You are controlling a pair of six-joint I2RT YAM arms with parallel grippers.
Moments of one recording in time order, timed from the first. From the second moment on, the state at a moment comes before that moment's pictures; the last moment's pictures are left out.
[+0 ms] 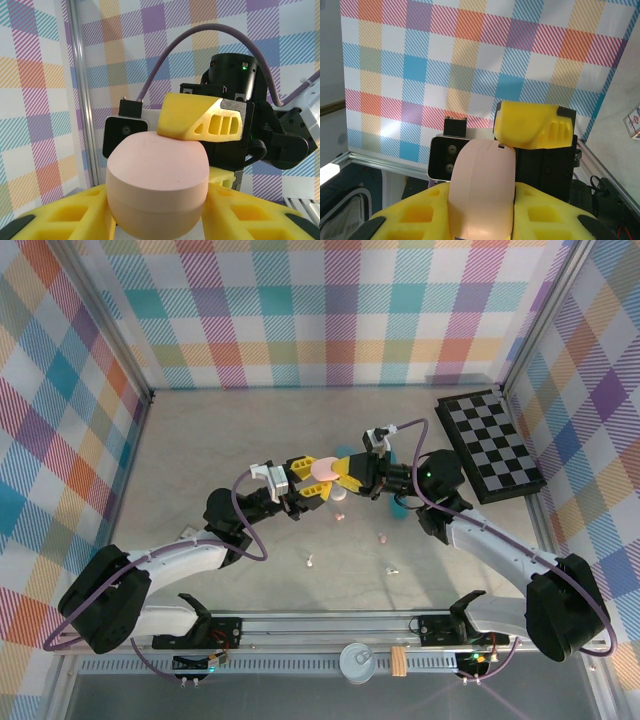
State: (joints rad) left arm -0.66 1.27 0.51 1.20 0.55 -0.12; right arm 0.55 1.21 0.71 0.79 -0.92 1.59
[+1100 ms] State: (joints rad) left arm -0.65 1.29 0.53 1.17 0.66 -0.15; right arm 0.55 1.20 0.73 0.67 -0.95 1.54
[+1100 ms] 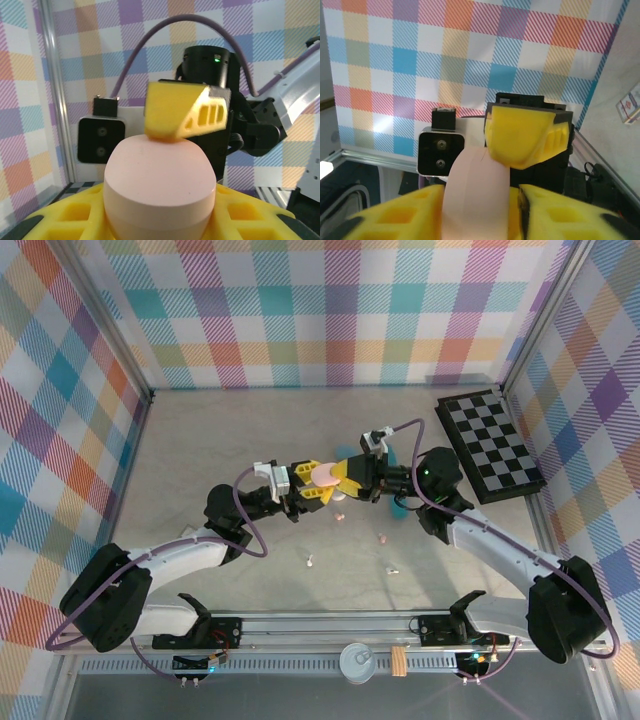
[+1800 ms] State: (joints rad) left arm -0.65 1.14 0.50 0.94 0.70 -0.17; right arm 0.60 1.01 1.12 -0.39 -0.78 0.41
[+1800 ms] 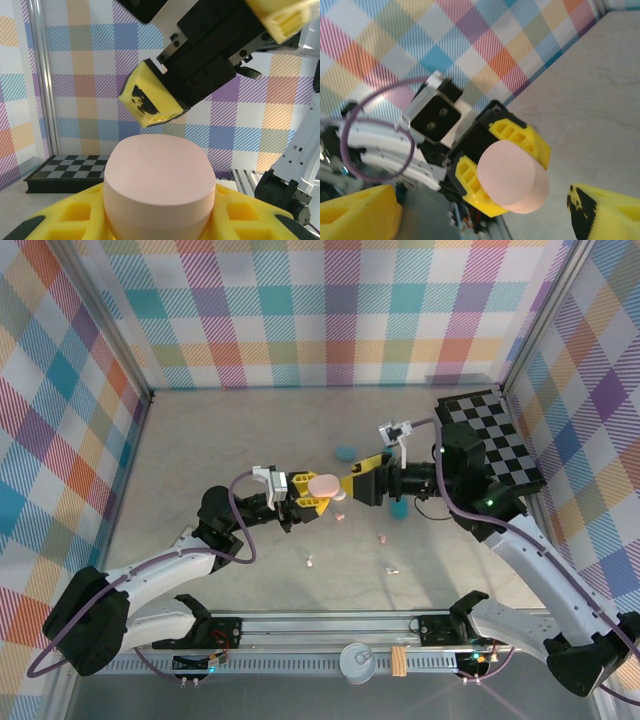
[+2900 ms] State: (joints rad) left arm -0.64 1.21 0.51 0.95 0.74 -0.24; right arm 0.68 1.15 1.19 -0.48 -0.47 -0.14
